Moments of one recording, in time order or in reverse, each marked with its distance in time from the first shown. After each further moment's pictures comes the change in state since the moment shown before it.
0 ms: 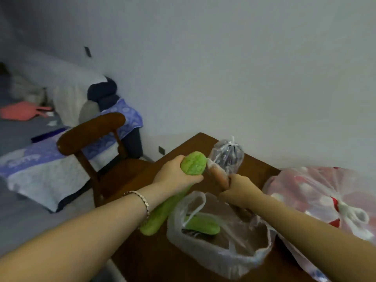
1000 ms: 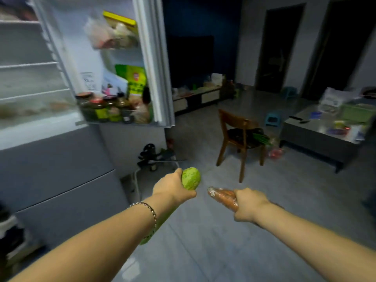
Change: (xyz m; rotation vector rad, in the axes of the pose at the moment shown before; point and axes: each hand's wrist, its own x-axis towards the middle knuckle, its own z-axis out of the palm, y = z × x) left_hand -0.928 -0.152 -0.083 0.172 1.110 -1.480; right_hand -0.668 -0.331 0.377 -0.885 -0.350 -1.784
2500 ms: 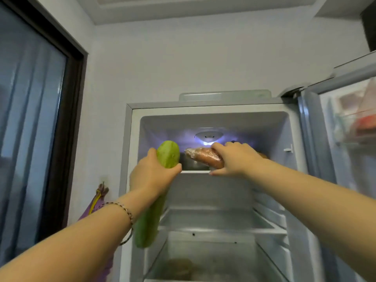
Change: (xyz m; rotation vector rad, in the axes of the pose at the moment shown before) left_hand 0.264 -0.598 -0.669 0.075 1.344 -0.385; right_hand 0.387 -0.822 -0.581 -0.005 1.135 -1.003
